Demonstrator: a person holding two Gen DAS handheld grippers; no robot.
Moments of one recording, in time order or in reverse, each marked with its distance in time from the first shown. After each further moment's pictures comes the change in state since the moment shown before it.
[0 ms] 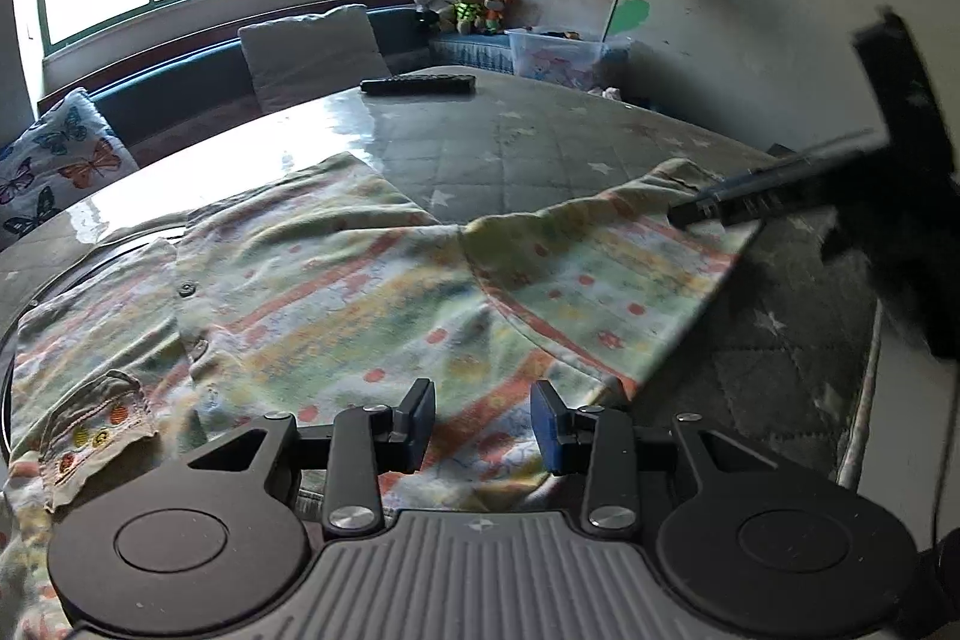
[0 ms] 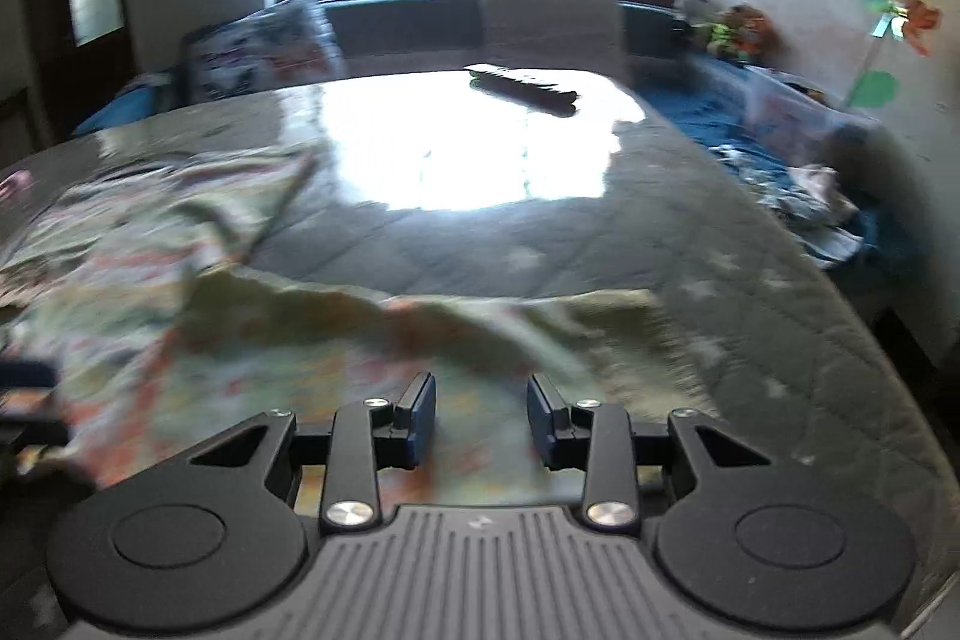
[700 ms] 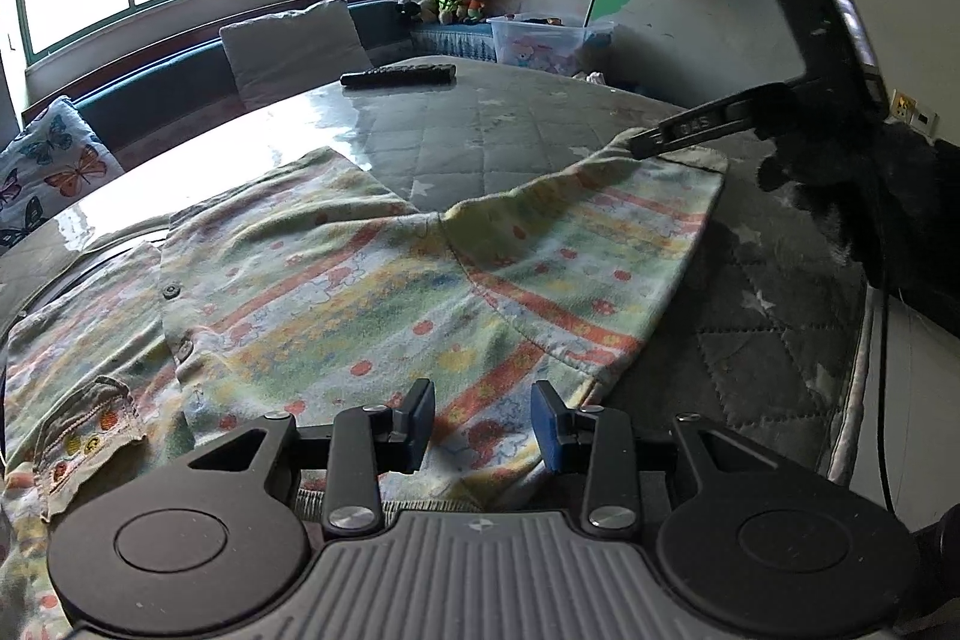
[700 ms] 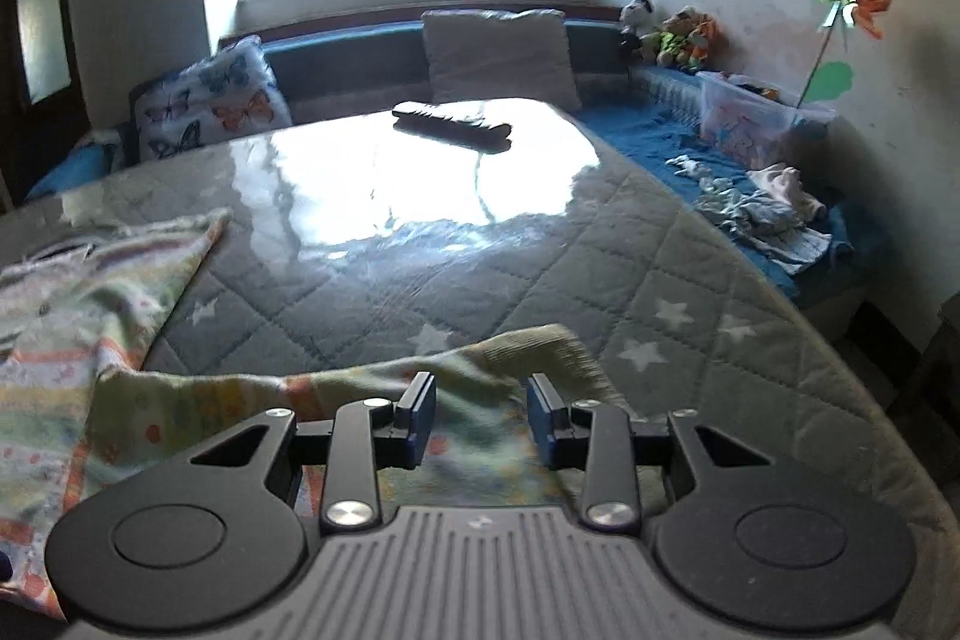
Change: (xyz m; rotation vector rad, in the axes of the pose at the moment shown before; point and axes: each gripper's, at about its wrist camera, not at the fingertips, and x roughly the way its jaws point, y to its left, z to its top) left arm -0.002 -0.007 0.000 0.033 0.015 -0.013; right arm 0.018 -0.031 0.016 0.079 -0.074 -0.057
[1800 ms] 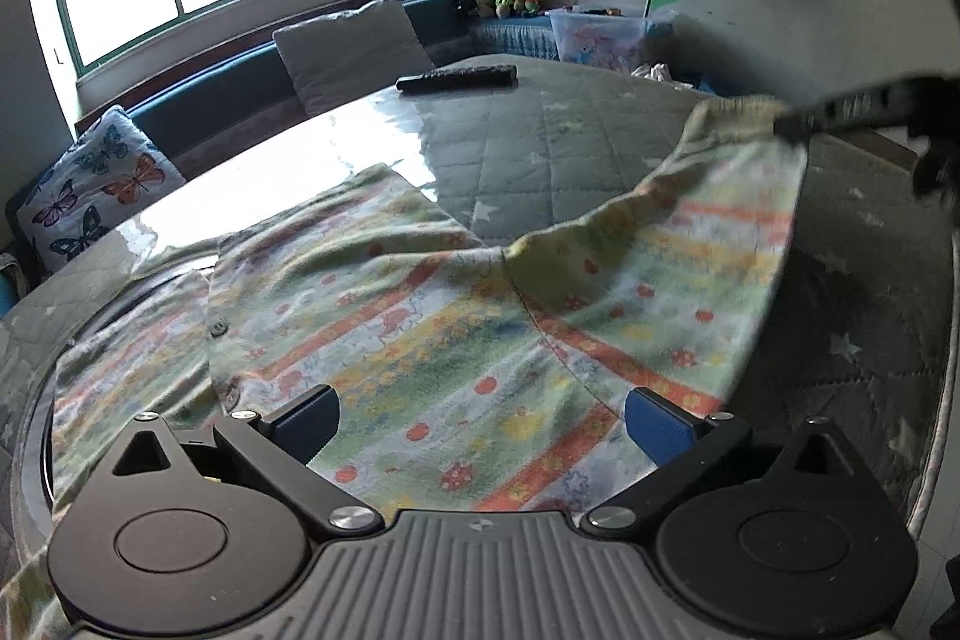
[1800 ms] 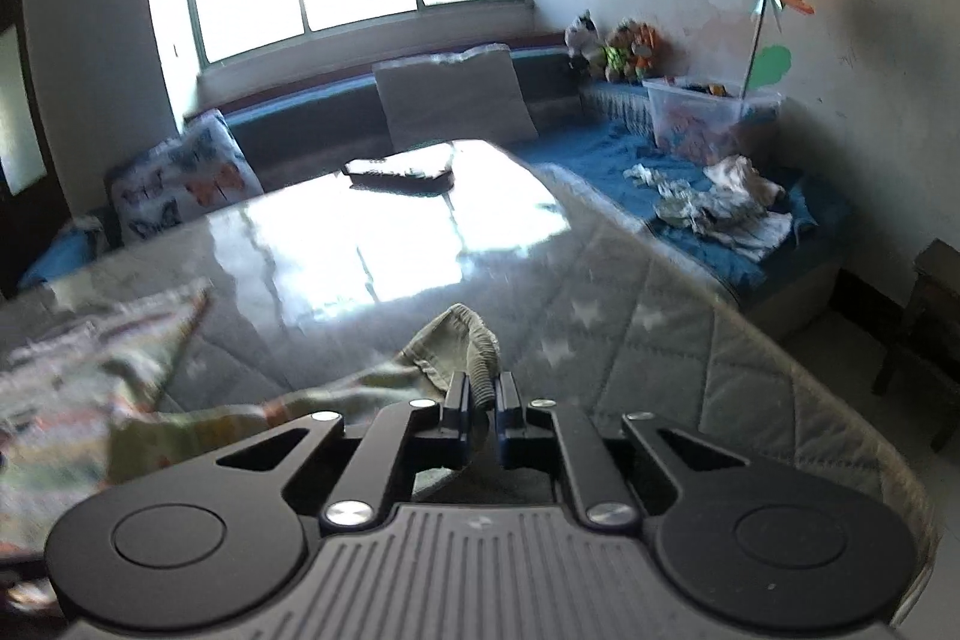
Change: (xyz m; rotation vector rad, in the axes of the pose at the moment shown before) left arm 0.027 0.000 0.022 -0.001 0.029 0.156; right arm -0.046 -0.036 -0.006 0.143 -0.096 0.015
